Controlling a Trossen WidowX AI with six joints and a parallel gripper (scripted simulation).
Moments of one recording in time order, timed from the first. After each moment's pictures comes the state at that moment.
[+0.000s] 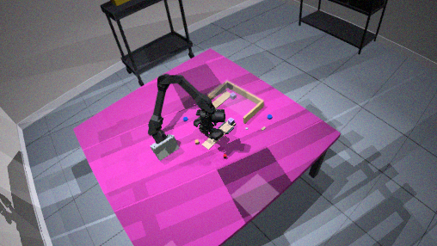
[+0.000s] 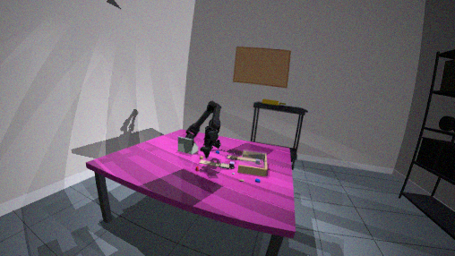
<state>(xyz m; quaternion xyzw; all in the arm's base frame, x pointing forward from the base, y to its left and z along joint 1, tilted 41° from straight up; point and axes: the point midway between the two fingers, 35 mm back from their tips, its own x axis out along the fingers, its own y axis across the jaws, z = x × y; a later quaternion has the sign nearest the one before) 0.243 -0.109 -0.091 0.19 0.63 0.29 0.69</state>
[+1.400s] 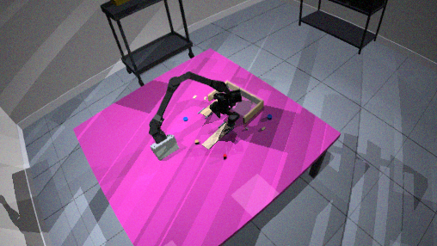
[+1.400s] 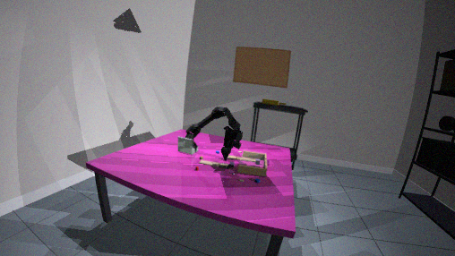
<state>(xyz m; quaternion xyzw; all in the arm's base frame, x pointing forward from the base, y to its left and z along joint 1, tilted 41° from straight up) 0.380 -0.105 -0.057 0.19 0.63 0.29 0.70</state>
